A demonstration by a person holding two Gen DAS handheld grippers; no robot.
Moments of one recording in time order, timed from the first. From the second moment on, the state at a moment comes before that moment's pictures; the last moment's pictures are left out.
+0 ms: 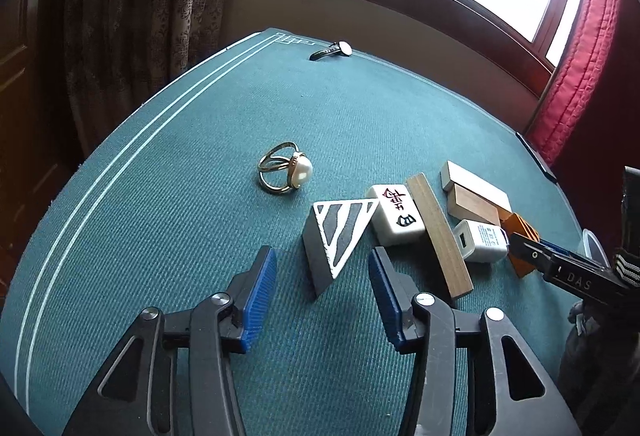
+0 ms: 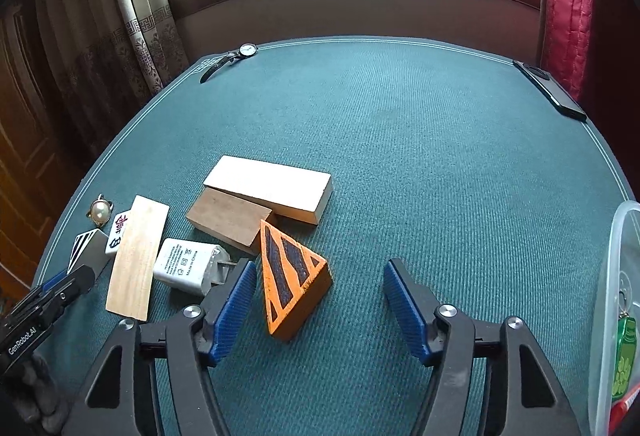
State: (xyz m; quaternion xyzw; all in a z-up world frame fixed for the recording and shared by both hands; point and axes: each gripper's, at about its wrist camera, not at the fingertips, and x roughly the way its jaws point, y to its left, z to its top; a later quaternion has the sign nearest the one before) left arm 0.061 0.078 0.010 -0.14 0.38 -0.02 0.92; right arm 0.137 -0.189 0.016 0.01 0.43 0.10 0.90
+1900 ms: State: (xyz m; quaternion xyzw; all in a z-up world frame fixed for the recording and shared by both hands) left arm 0.047 0.032 0.055 -0.10 0.34 -0.05 0.93; right arm 0.047 -0.275 0.054 0.08 0.38 0.06 0.92
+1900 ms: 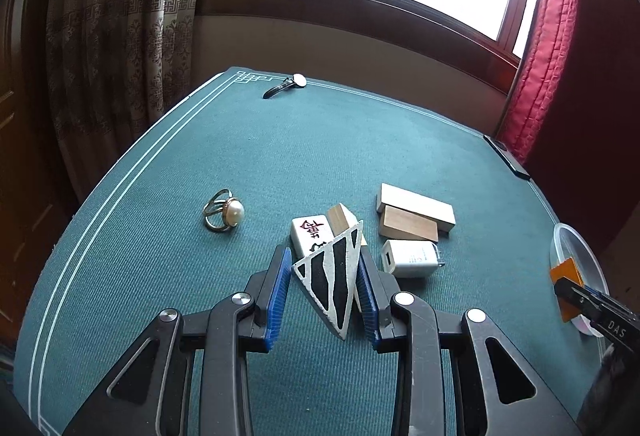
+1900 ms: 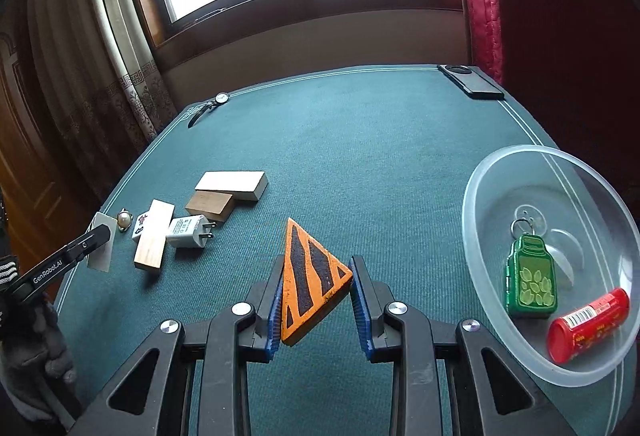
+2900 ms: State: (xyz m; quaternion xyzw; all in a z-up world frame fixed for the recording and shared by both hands) left arm 0.039 -0.086 0.086 -0.02 0.34 -0.14 0.93; right arm 0.010 -0.431 0.057 0.17 0.31 -0.11 0.93
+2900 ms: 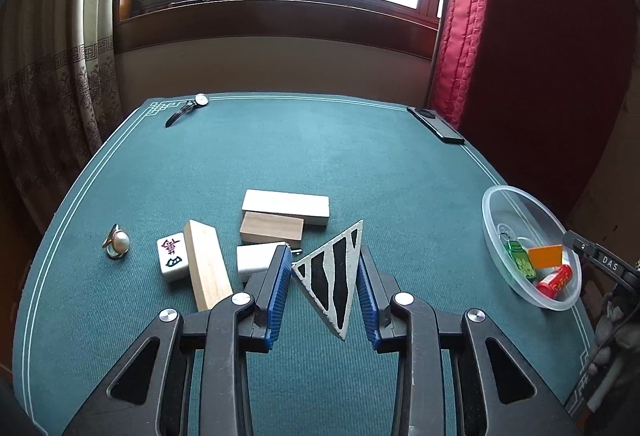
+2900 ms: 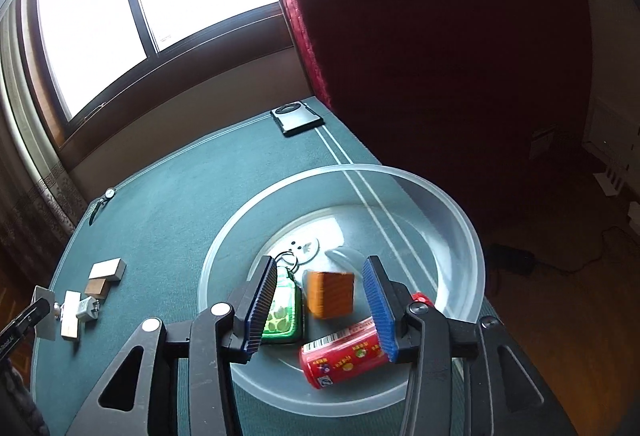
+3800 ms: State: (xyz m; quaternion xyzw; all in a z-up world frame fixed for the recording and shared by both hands) left arm 0.044 -0.247 0.104 0.07 0.32 -0.29 0.90; right arm -0.022 -0.439 0.043 0.14 0.29 -0.13 0.94
